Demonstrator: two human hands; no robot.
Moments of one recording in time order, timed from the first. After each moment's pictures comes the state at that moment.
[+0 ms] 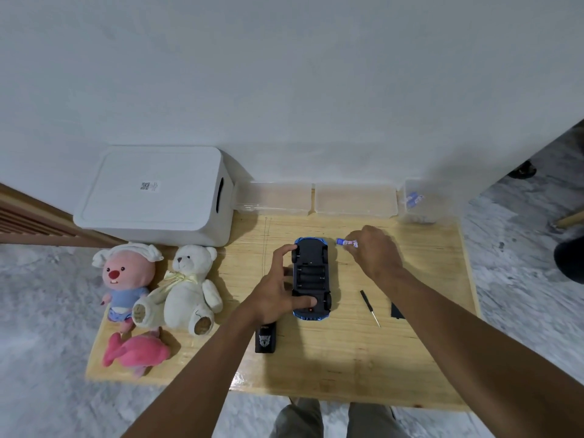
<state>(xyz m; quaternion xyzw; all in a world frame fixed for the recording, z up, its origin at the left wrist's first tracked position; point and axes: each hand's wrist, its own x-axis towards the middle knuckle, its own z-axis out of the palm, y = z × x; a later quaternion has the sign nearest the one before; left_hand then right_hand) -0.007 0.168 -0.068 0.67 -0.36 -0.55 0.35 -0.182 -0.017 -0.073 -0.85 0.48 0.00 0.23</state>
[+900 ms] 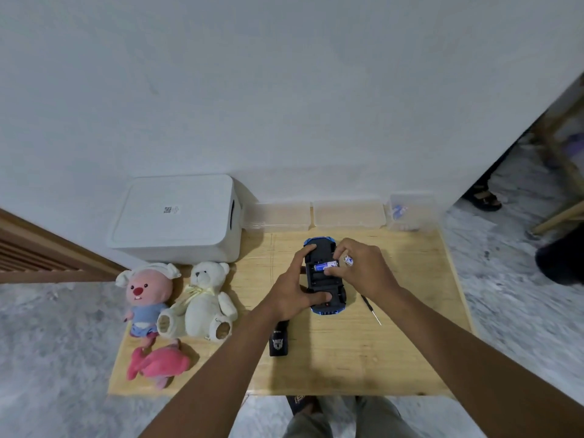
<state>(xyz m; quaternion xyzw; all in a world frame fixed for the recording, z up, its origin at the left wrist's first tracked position) -0.020 0.162 -0.022 0.67 -0.43 -0.50 0.34 -0.182 0.046 -0.003 -0.78 0.47 -0.14 0.39</state>
